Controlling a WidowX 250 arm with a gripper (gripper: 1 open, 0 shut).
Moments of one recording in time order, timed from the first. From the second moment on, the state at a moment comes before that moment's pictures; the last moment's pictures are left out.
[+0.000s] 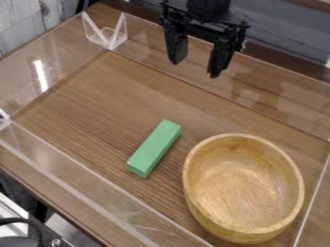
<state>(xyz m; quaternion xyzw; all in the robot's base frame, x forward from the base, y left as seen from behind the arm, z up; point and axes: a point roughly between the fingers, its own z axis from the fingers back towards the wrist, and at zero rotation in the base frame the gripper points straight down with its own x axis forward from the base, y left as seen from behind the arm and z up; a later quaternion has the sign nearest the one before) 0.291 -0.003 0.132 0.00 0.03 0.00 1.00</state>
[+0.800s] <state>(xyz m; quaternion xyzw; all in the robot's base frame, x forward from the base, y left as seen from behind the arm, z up) 0.215 0.021 0.078 -0.01 0.01 -0.03 1.00</state>
